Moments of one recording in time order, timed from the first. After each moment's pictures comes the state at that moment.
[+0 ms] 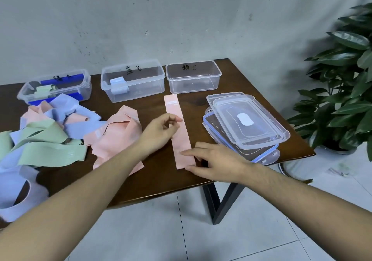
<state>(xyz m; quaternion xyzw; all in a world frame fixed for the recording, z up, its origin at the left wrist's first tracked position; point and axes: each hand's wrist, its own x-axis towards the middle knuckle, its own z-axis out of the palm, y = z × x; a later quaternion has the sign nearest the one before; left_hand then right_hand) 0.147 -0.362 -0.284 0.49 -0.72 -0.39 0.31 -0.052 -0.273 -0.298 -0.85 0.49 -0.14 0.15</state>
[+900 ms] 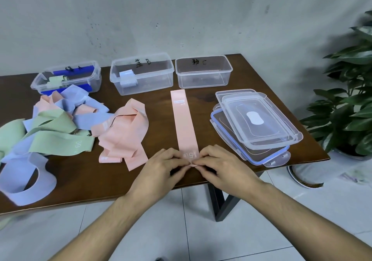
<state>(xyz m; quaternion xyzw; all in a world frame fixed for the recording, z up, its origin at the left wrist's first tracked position) 0.166 -0.263 -0.321 0.41 -0.86 -0.12 0.28 -0.053 -0.252 -0.327 -0.85 0.41 -0.30 0.10</state>
